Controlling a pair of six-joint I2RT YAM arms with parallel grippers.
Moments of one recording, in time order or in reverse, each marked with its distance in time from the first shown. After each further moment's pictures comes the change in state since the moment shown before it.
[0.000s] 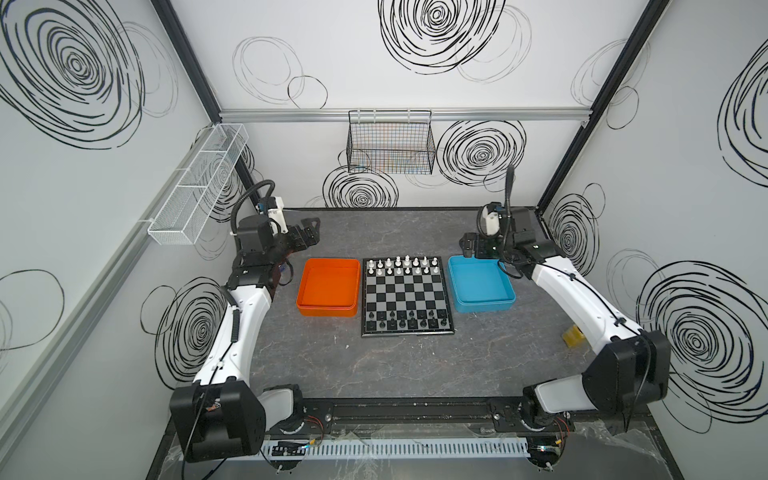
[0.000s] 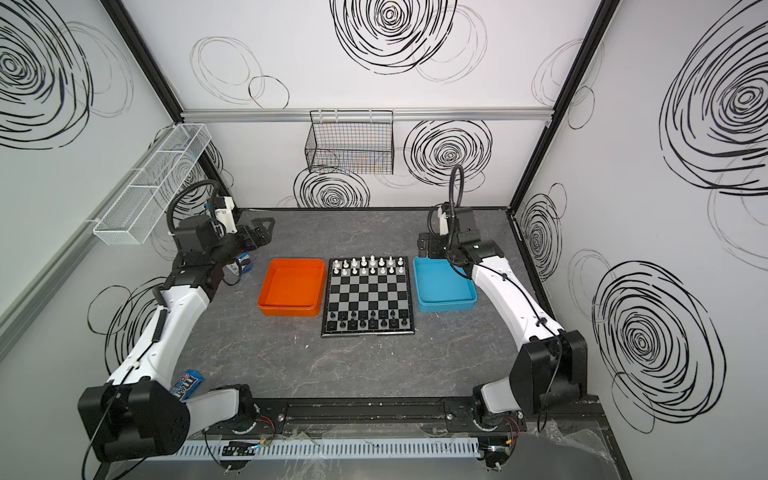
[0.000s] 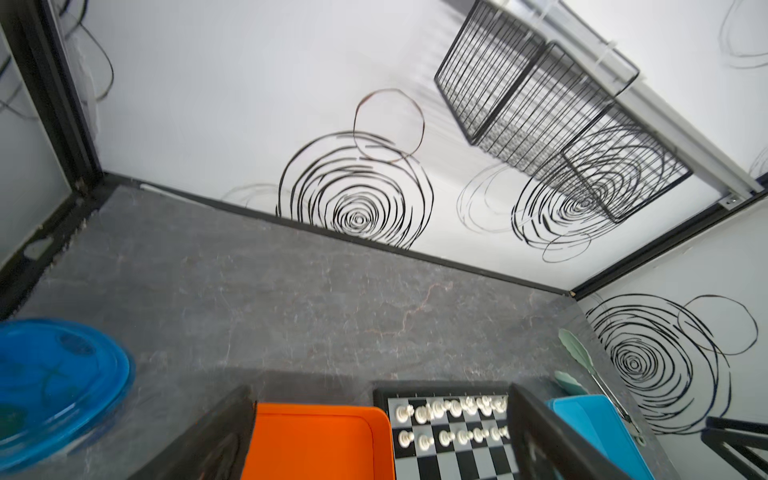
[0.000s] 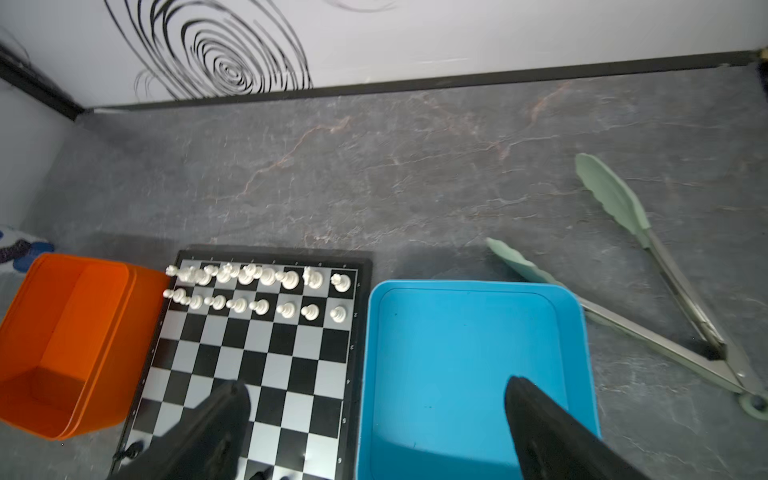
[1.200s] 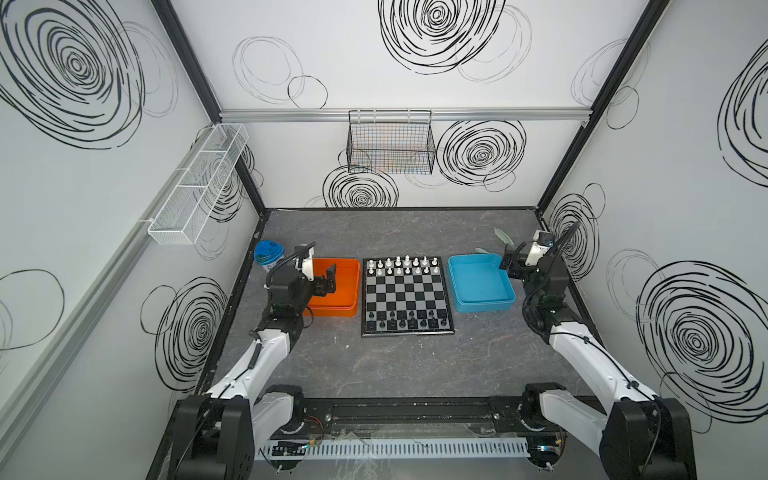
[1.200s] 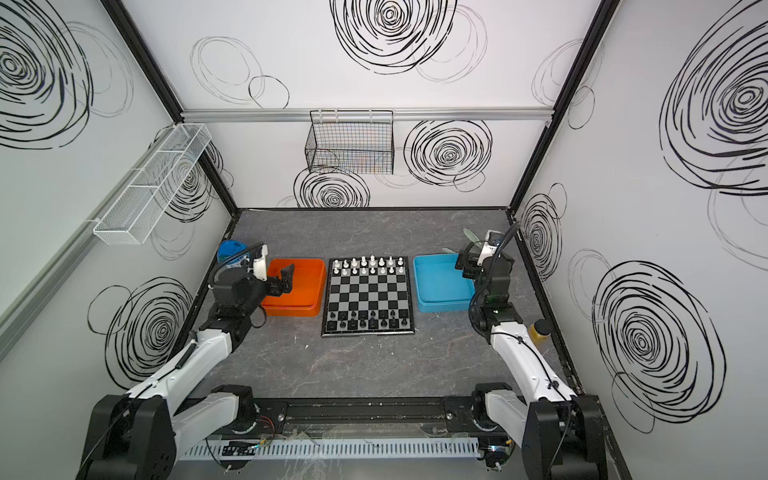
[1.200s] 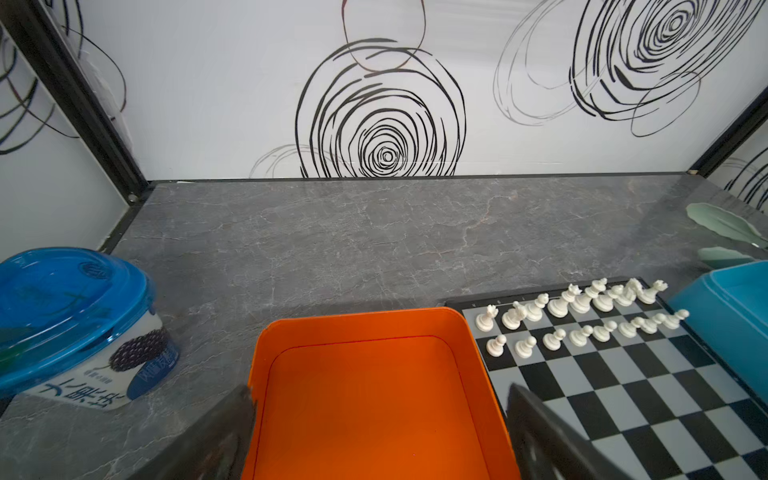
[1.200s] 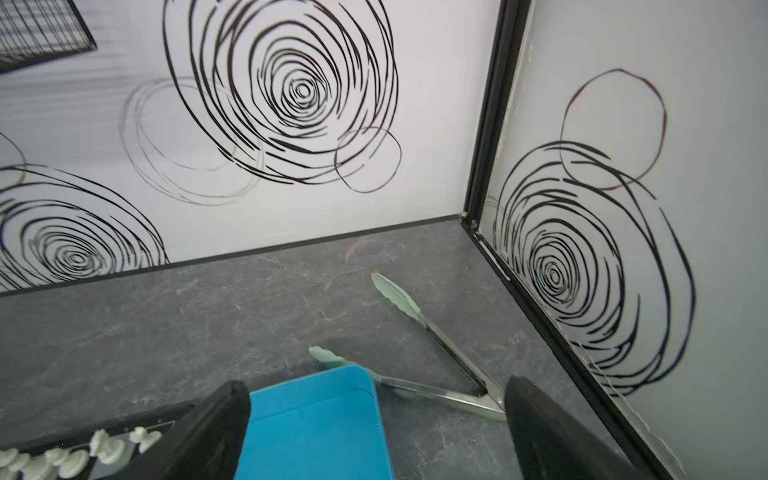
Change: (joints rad) left arm -0.185 -0.174 -0.614 0.452 -0.283 0.298; right arm -0.153 -0.350 -0.690 0.829 0.330 -0.137
